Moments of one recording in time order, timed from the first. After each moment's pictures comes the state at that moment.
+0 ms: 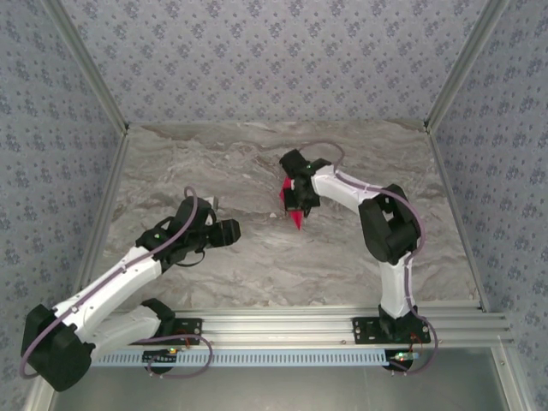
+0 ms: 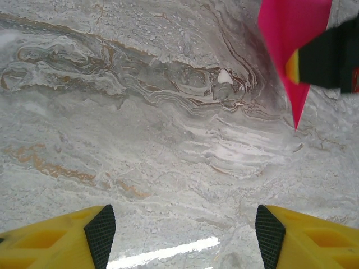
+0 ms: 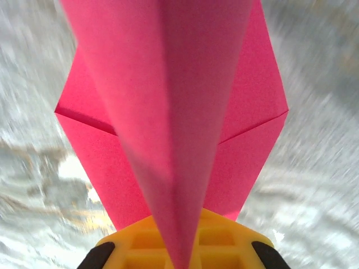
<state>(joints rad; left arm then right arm) -0.62 0.98 0.71 -0.55 0.02 -0.68 0.57 2.03 1.56 -0.81 0.00 0.43</state>
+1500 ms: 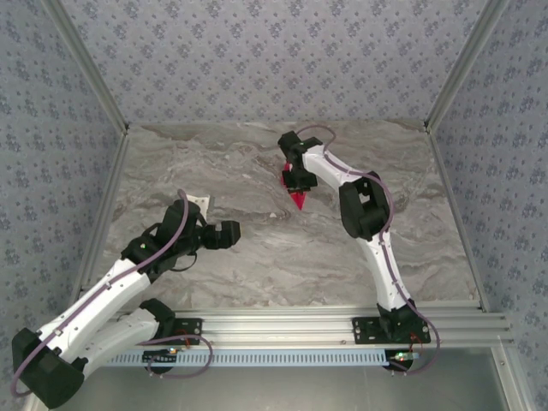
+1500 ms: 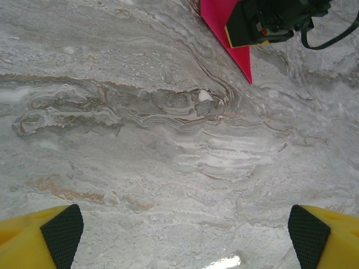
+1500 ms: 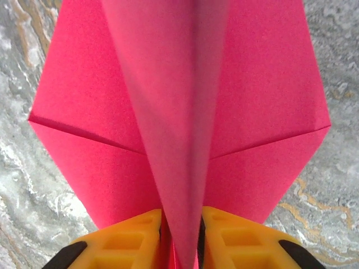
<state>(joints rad) -0.62 0.85 0.70 -0.56 0.01 -0.53 0.50 2.40 2.05 -1.04 0.05 0.34</state>
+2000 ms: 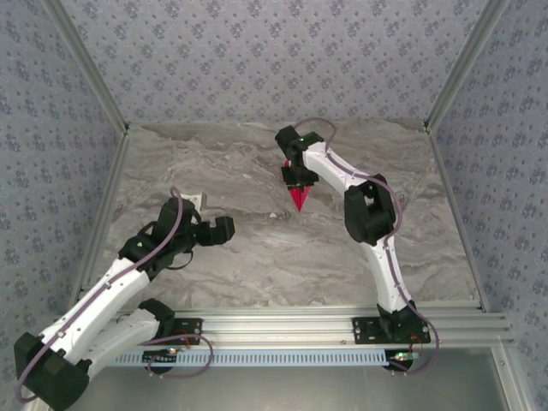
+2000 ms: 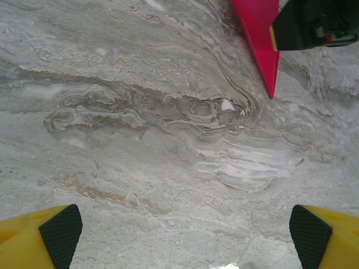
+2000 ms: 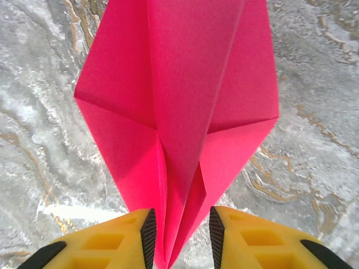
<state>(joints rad) -0.54 0.85 0.70 -0.58 0.01 -0.55 0.53 2.29 2.04 -1.10 0.13 0.32</state>
